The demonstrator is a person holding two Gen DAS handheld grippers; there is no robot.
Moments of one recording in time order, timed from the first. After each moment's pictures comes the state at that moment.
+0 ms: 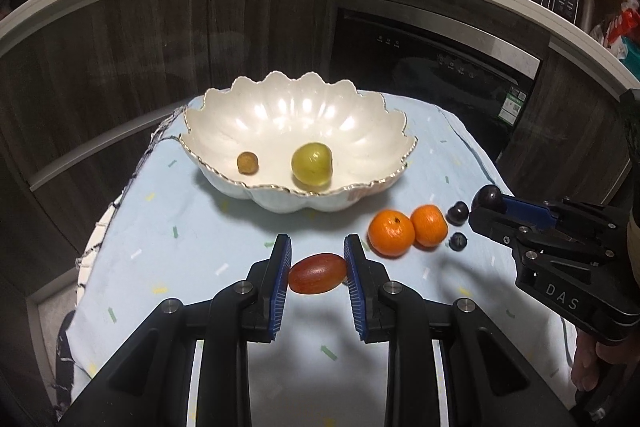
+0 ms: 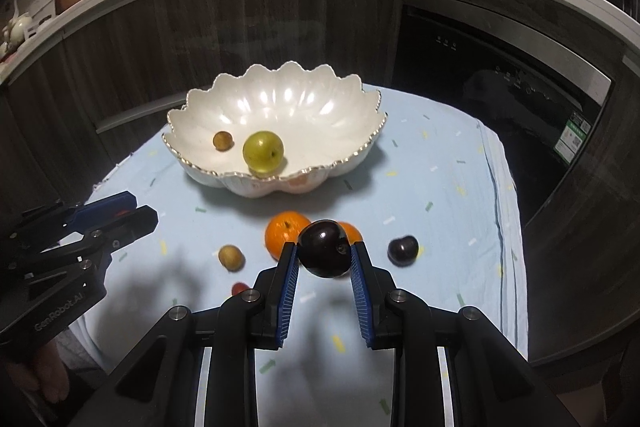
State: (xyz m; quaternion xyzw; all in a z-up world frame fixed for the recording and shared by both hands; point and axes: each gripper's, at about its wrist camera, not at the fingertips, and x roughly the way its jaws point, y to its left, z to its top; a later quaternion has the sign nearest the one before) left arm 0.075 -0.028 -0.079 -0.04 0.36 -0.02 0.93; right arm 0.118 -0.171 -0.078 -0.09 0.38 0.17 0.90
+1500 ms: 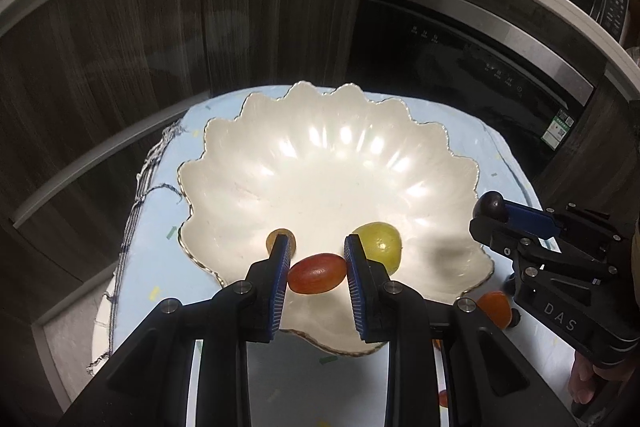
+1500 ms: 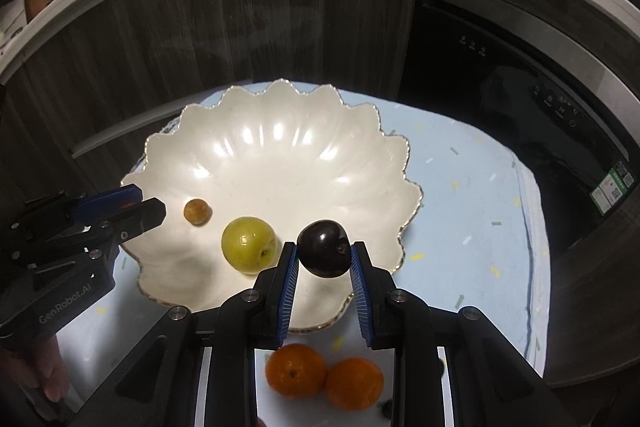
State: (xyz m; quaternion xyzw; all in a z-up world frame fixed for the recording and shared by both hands) left arm 0.209 0.027 -0.075 -0.05 0.42 -0.03 0.91; right arm 0.239 -0.111 -0.073 -0.09 0.43 0.16 0.89
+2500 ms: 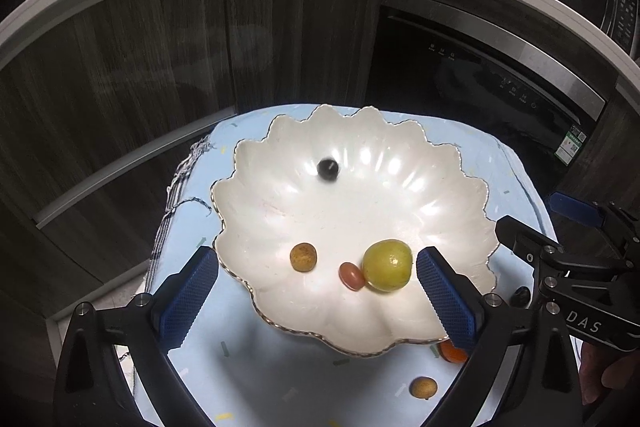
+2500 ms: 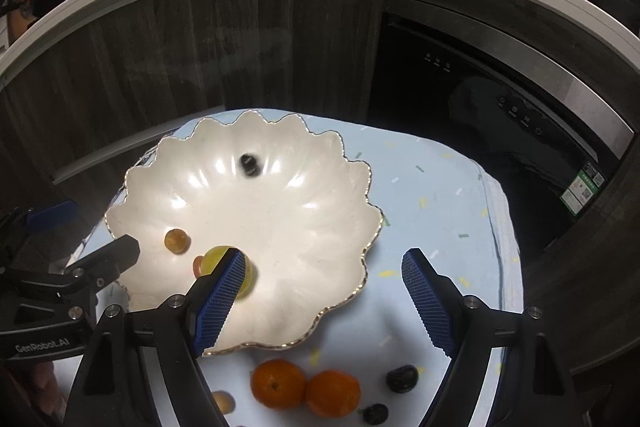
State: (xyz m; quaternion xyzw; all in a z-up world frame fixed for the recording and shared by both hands) left arm 0.201 0.028 -0.051 -0.04 0.40 0.01 0.92; right arm 0.235 -0.123 -0.051 -0.08 0.39 0.10 0.91
